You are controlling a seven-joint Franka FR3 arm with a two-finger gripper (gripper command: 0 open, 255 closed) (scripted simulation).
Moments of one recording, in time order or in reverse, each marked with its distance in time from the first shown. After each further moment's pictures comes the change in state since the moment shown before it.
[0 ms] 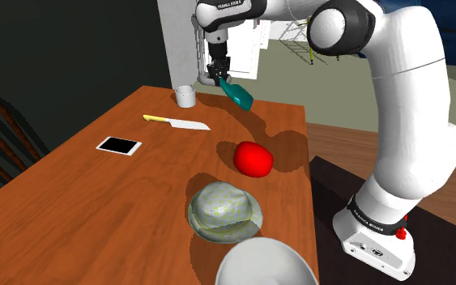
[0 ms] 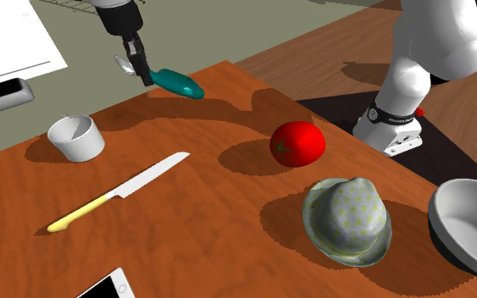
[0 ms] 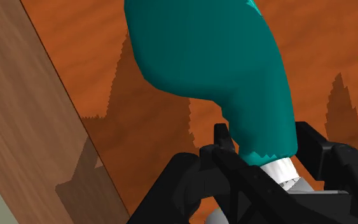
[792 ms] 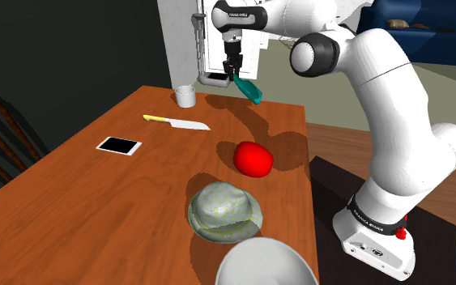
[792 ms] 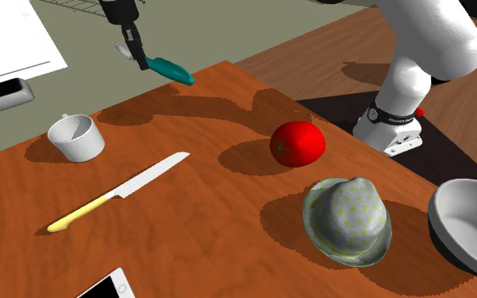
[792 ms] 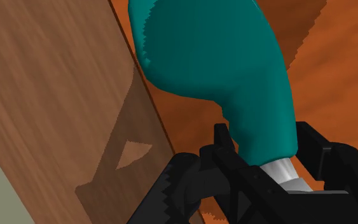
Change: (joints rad) arm -0.107 0.270 -0.038 0.409 -0.001 -0.133 -0.163
